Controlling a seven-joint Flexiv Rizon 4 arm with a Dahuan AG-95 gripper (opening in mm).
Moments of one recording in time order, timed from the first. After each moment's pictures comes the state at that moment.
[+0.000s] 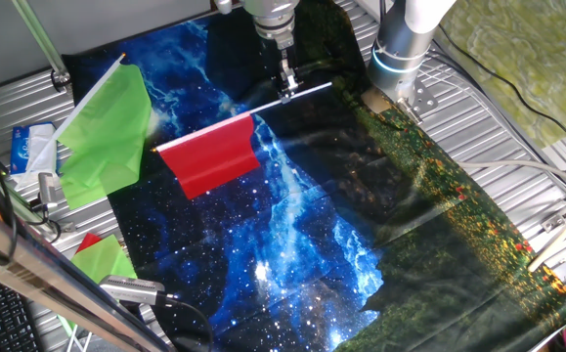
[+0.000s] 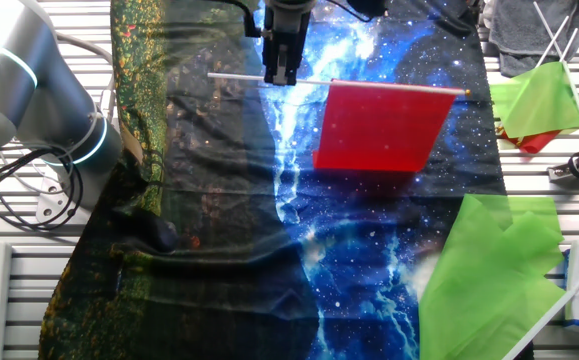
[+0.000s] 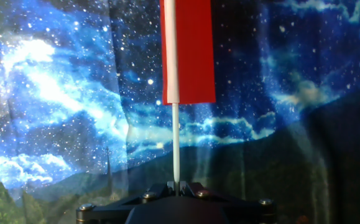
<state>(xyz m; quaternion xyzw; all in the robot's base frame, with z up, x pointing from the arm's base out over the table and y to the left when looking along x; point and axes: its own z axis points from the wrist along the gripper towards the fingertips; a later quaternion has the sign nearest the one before) 0.347 0.046 0.243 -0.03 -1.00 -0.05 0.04</state>
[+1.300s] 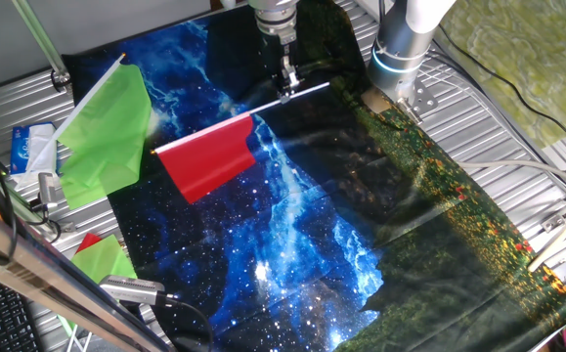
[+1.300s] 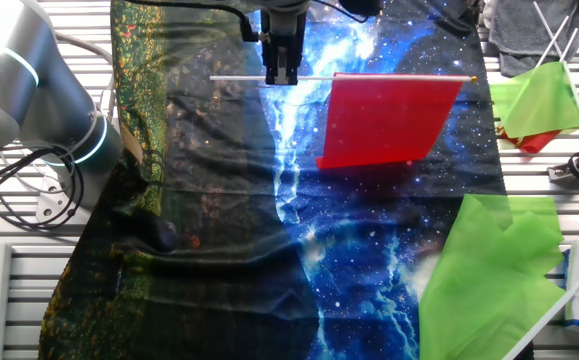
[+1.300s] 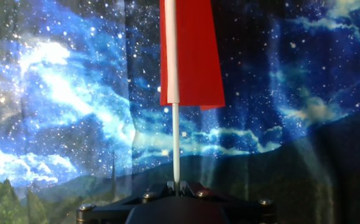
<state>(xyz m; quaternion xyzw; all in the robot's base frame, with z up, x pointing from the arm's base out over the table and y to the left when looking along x) 0.348 0.042 0.259 -0.01 -1.00 -0.06 0.02</state>
